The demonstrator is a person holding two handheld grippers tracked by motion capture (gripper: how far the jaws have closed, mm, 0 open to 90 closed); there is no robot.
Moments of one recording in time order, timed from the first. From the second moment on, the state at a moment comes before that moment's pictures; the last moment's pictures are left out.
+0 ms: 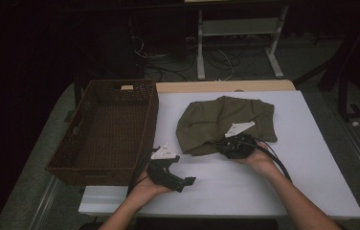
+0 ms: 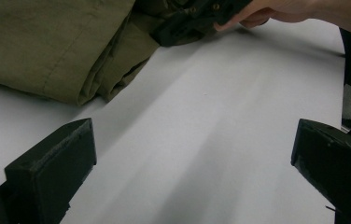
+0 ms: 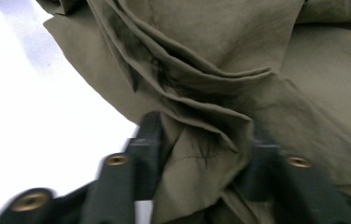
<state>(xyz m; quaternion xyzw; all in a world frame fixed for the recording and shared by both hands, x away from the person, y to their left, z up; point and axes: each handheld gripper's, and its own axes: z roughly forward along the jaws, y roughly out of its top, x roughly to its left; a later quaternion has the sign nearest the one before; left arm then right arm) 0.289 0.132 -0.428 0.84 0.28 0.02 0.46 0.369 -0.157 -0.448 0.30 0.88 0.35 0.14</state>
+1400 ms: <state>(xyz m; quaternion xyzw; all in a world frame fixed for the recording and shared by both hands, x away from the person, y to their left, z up) 0.290 0.131 -0.428 0.84 0.28 0.02 0.46 0.344 -0.255 -0.408 0.34 0.85 0.40 0.09</state>
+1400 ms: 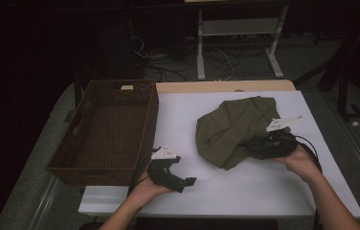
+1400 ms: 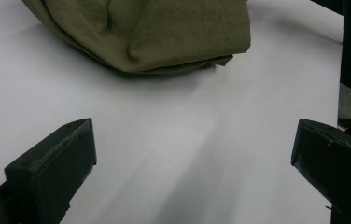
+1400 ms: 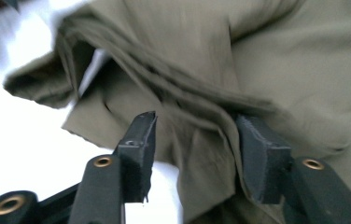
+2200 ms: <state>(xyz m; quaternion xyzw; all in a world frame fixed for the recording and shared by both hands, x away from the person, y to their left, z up) 0.292 0.128 -0.427 0.84 0.28 0.02 0.46 0.372 -0.301 -0.417 0.43 0.80 0.41 0.10</state>
